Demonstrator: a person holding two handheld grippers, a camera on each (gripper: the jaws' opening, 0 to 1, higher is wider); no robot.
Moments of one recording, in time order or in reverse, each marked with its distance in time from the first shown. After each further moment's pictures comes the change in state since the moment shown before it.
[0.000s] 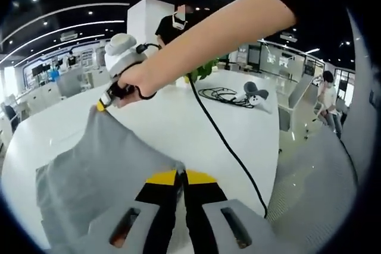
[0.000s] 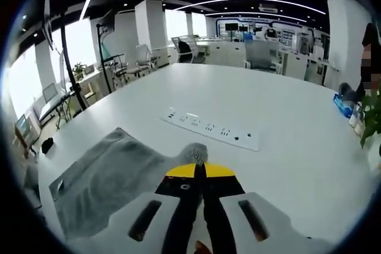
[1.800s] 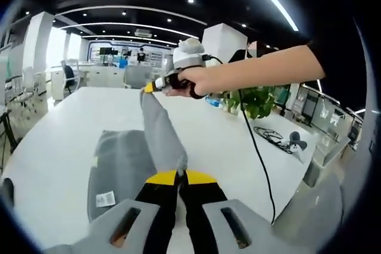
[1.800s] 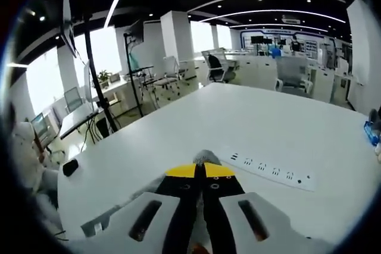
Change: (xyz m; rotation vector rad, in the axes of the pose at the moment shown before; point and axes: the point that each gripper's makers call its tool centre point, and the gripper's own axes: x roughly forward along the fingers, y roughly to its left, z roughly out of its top) left arm -0.138 0.089 -0.034 -0.359 -0.152 0.391; right arm 0.037 0.145 0.089 -0.049 -0.088 0.181
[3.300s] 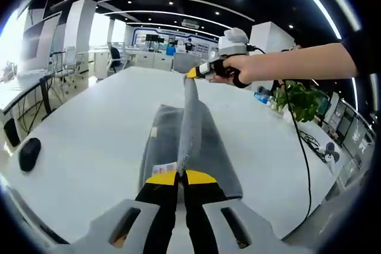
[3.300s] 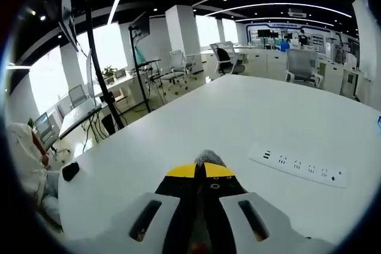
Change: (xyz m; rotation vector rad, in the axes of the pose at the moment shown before) left arm -0.020 0.107 -0.065 -0.152 0.074 0.300; right arm 0.070 0.049 -0.023 0.015 0.049 0.048
